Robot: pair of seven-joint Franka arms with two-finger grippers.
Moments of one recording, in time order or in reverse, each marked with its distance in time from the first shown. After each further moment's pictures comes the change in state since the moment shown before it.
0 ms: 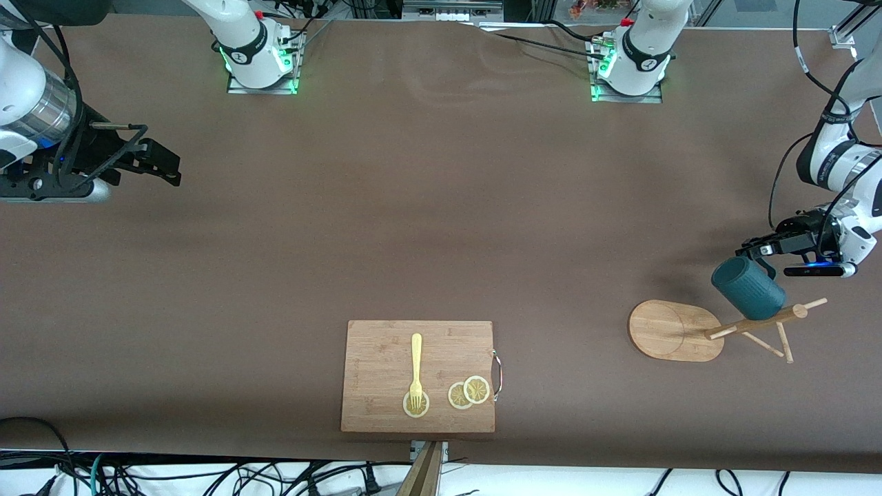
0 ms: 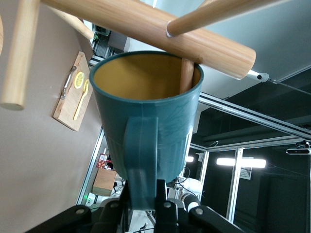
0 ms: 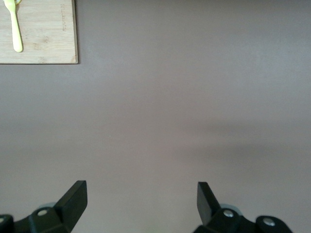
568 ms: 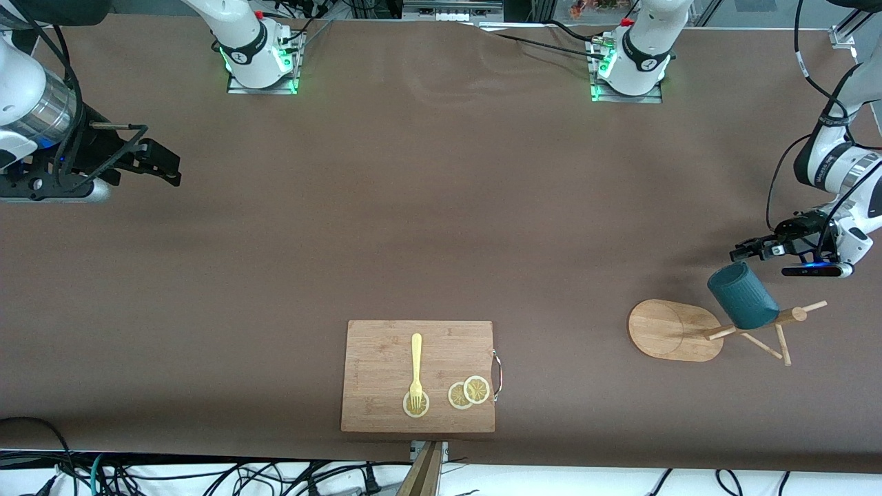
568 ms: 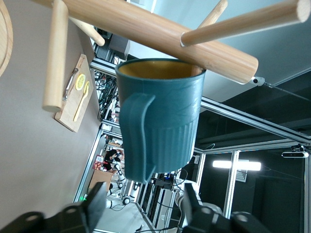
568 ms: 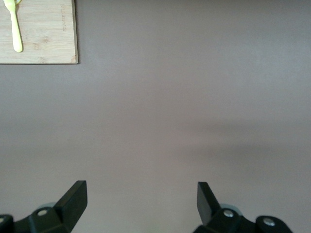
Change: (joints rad) left arm 0.013 0.028 -0.003 0.012 0.012 0.001 0.002; right arm 0.000 0.000 0.000 0.000 0.000 0.000 0.000
